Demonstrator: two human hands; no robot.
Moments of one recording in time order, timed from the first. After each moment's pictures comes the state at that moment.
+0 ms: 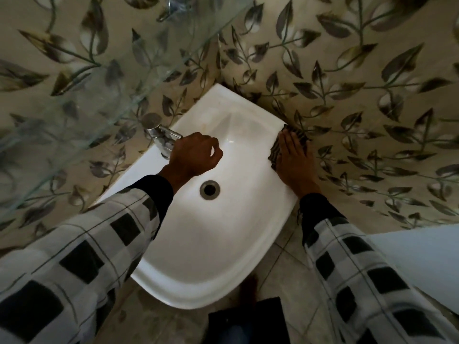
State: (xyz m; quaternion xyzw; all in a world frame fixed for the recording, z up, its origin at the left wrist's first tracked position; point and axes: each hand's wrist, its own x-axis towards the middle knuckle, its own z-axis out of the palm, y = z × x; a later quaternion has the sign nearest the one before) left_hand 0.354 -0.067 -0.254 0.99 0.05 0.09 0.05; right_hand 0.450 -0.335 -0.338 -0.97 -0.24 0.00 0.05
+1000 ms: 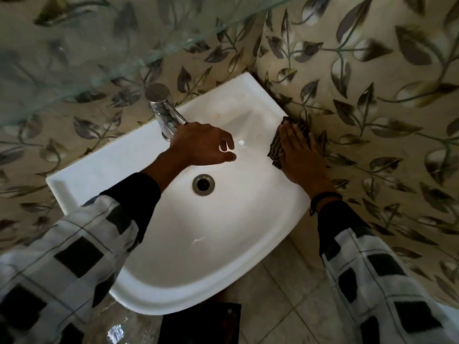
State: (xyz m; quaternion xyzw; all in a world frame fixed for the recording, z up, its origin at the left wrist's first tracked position) left_hand 0.374 -0.062 -0.246 0.98 0.11 -0.09 0.14; right_hand 0.535 -0.308 -0.340 -0.90 -0.43 -0.02 -0.06
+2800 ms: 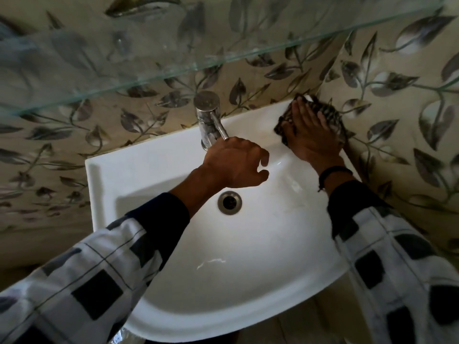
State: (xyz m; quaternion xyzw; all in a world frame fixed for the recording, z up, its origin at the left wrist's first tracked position) left_hand 0.375 -0.060 -0.265 0.97 0.19 -0.05 0.10; right_hand 0.588 -0.140 -0.330 -0.87 -0.49 -0.01 0.06
